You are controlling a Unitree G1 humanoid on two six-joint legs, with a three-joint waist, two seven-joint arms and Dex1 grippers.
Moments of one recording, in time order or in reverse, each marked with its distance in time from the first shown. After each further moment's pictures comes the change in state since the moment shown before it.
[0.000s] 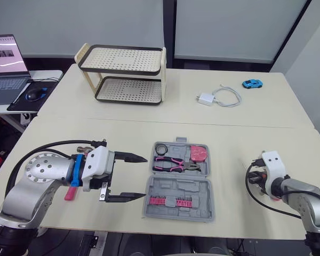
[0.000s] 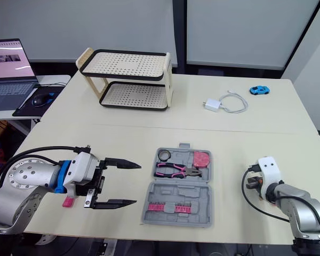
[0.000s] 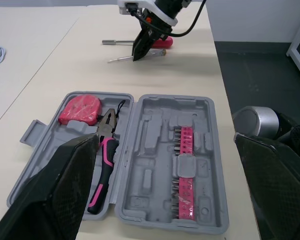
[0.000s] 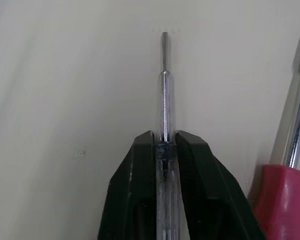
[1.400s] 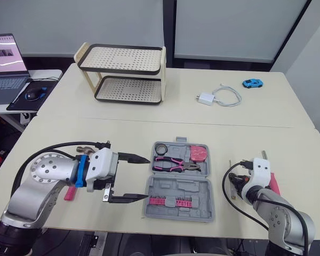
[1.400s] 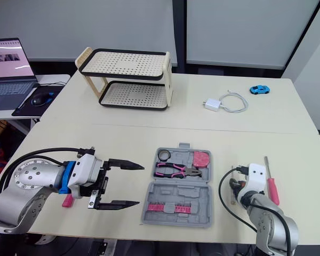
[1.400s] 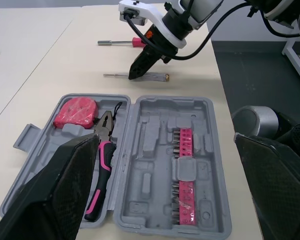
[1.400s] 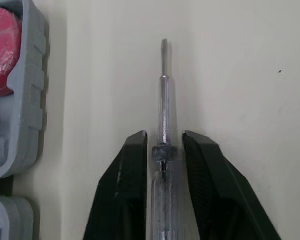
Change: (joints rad) left arm -0.011 -0.022 -0.029 0.002 0.022 -0.016 0.005; right arm 0.026 0.572 -0.138 -0.275 -0.122 0.184 -0.244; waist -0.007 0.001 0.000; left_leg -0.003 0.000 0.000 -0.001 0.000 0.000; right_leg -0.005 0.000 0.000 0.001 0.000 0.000
